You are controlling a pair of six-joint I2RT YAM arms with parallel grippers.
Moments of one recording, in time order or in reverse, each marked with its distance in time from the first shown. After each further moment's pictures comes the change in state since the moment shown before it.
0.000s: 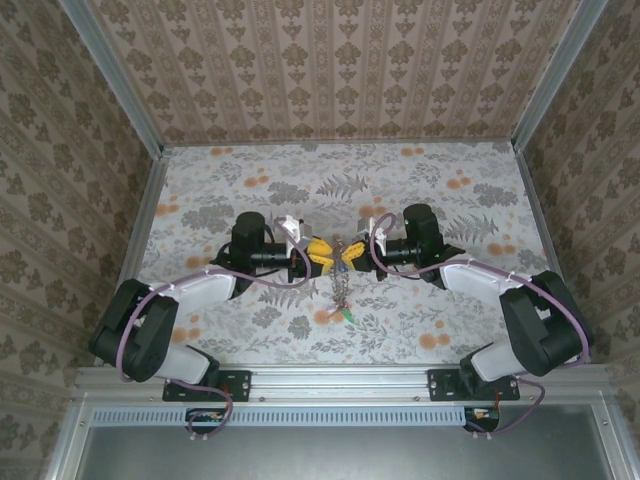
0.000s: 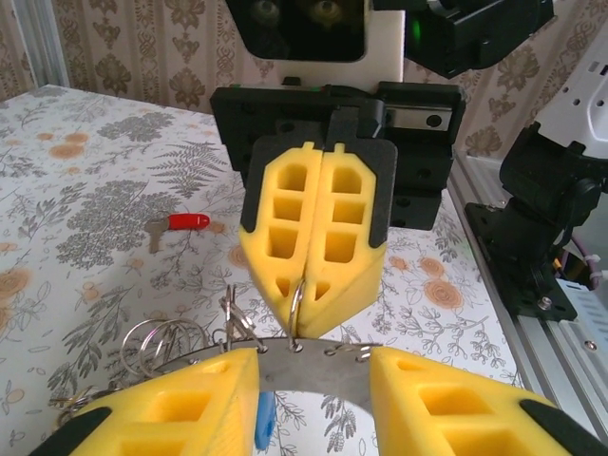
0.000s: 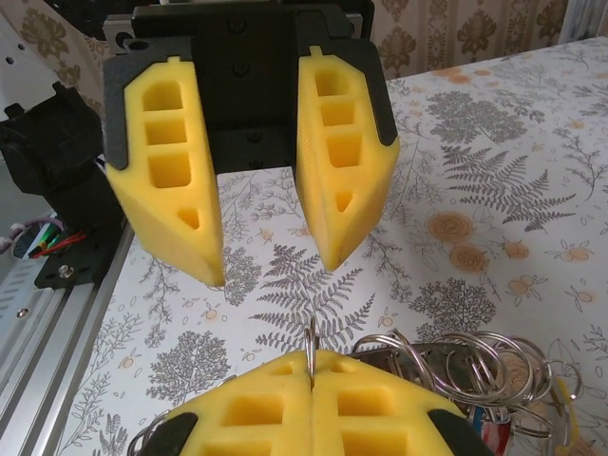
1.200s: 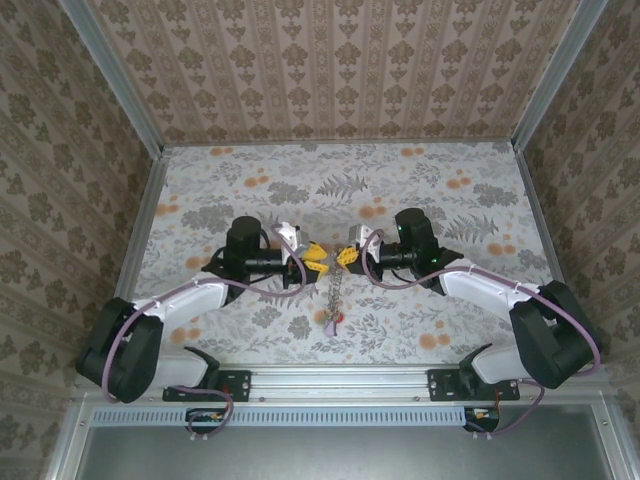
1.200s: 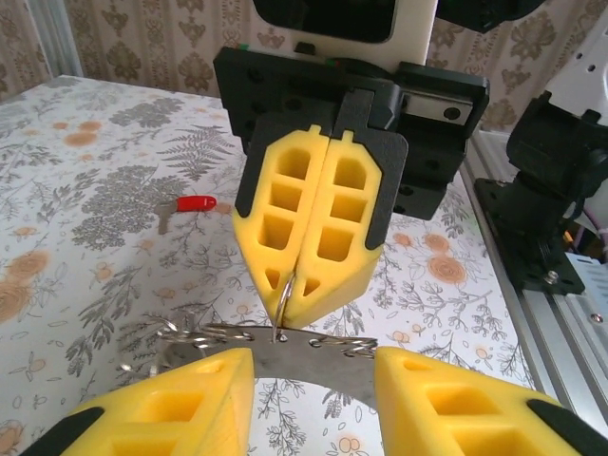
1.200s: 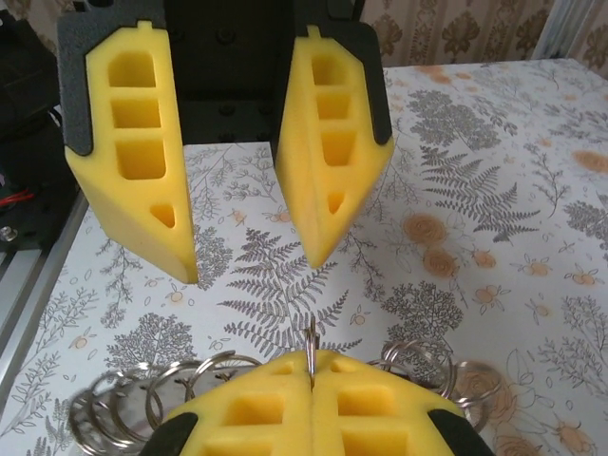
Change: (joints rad) left arm 0.003 -0.111 -0.029 -0.154 -0.045 0.098; right arm 0.083 -0.069 0.005 -0.082 0.161 -0.154
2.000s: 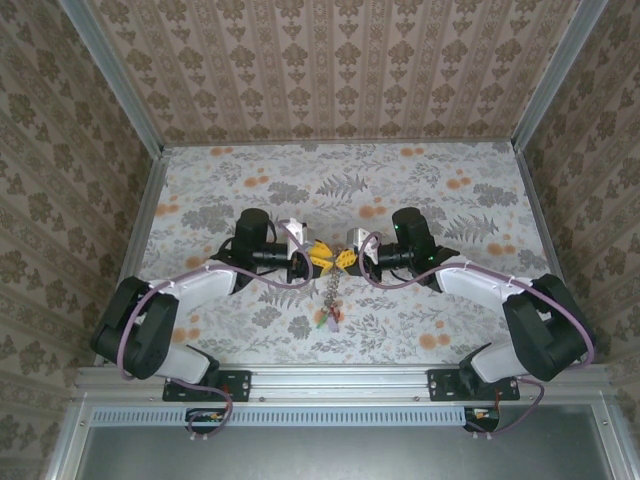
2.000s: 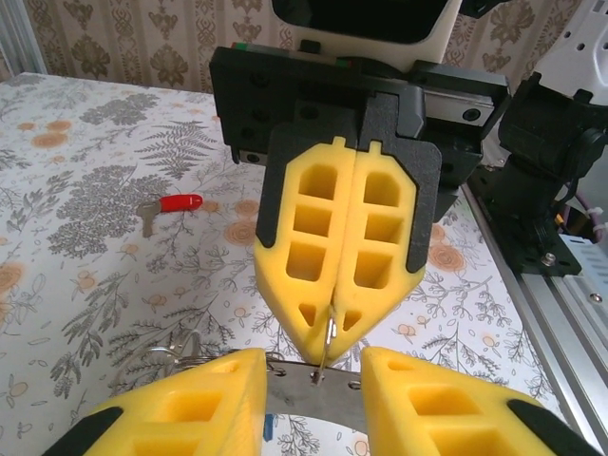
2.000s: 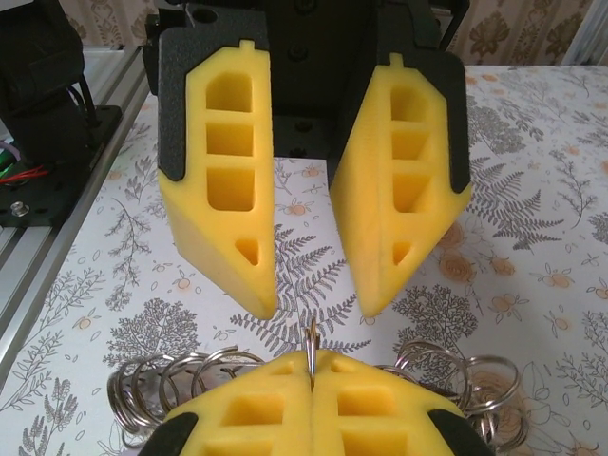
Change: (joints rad) left arm 0.009 0.129 0.075 -0.013 0.071 0.078; right arm 0.000 0.045 0.018 -0.017 -0.042 -0.064
